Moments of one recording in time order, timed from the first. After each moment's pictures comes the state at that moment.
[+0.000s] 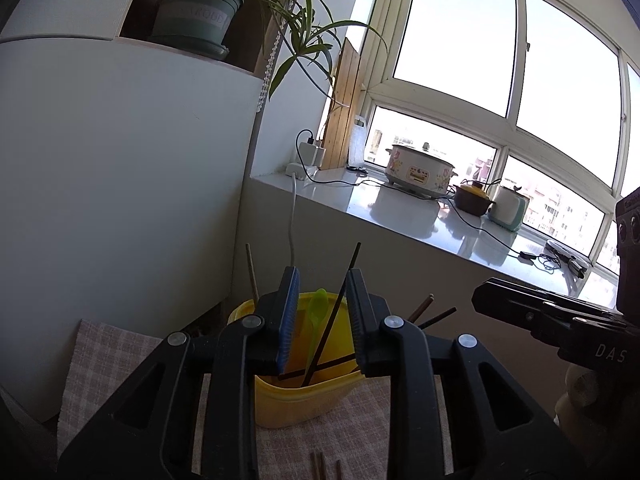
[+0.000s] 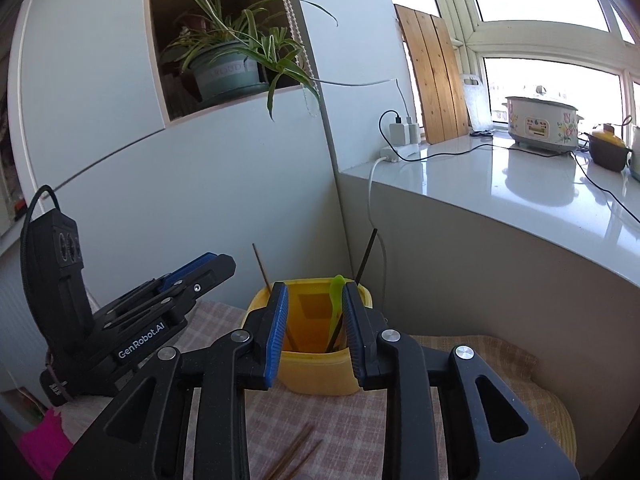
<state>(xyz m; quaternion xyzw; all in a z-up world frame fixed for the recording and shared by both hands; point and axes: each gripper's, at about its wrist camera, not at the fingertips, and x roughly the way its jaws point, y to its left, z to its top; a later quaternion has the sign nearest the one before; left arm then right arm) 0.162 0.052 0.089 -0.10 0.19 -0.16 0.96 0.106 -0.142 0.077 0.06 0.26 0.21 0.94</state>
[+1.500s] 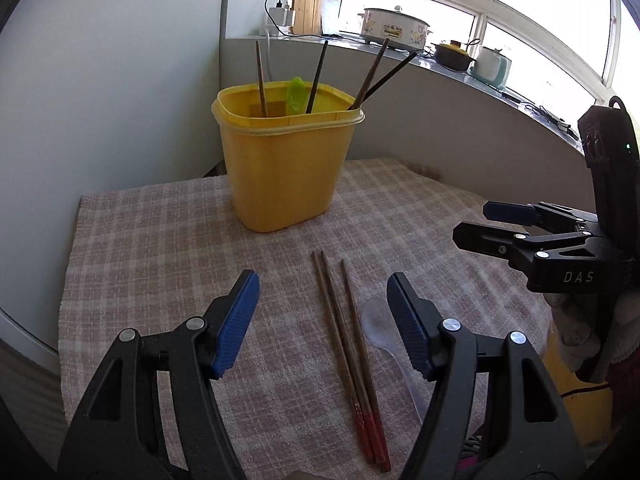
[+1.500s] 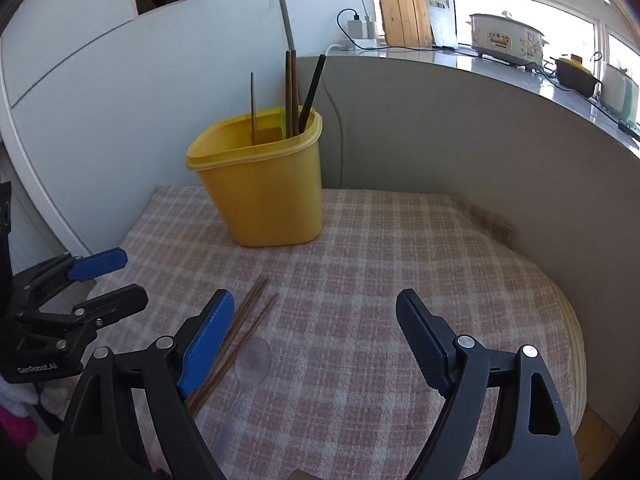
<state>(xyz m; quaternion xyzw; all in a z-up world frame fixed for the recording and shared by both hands) 0.073 0.042 -0.012 0.01 0.39 -0.20 0.90 0.049 -0.162 -0.040 0.04 0.40 0.15 0.90</state>
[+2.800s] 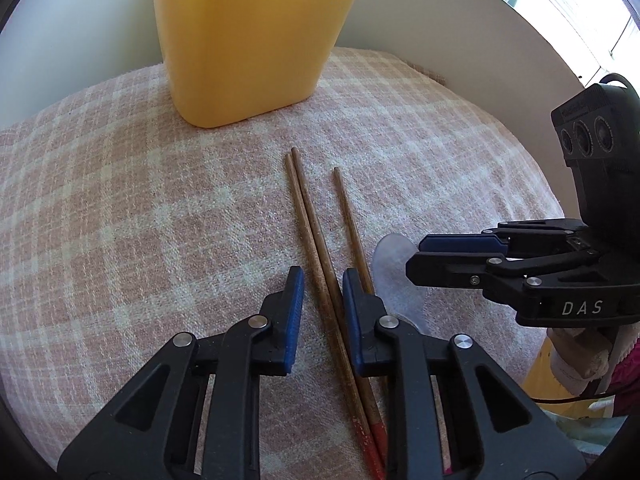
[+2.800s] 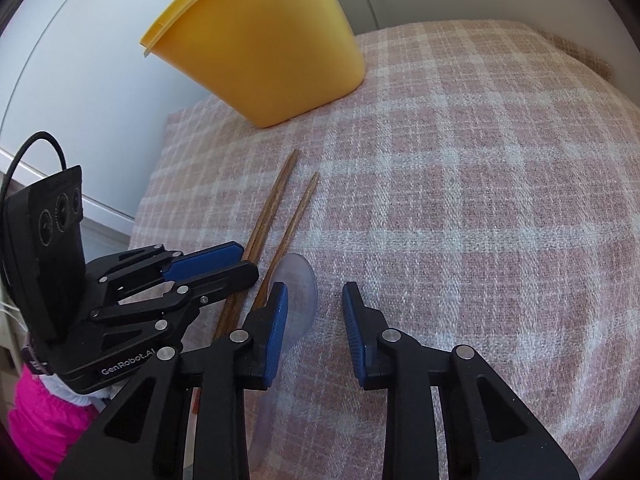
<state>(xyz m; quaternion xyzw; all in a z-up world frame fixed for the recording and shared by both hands) 0.130 0.014 -0.096 0.01 0.53 -0.25 0.81 0.081 -0.124 -0.127 0.15 0.56 0.24 0.78</state>
